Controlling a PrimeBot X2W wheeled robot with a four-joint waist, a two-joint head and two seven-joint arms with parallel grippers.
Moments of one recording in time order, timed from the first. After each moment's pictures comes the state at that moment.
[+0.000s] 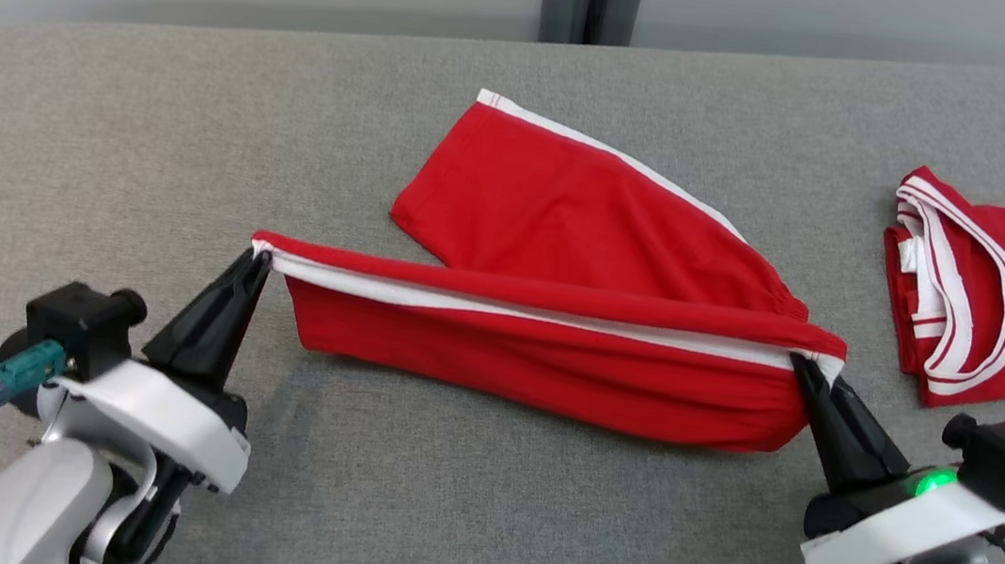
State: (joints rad) left arm -0.32 0.52 -0.60 0.08 -0.79 0.12 -0.19; right arm -0.25 -0.39 0.49 0.18 0.74 0.13 -0.26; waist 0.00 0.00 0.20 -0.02
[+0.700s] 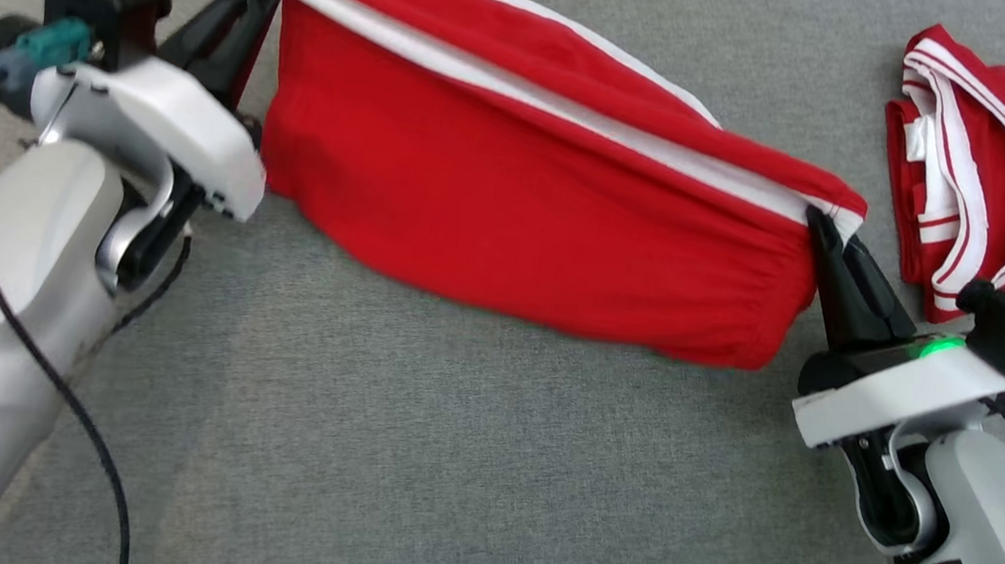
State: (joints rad) left arm -0.87 0.41 -0.65 0.49 -0.68 -0.04 -0.12; right arm -0.49 -0.29 0.44 0.32 0.69 0.13 -0.26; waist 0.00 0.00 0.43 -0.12
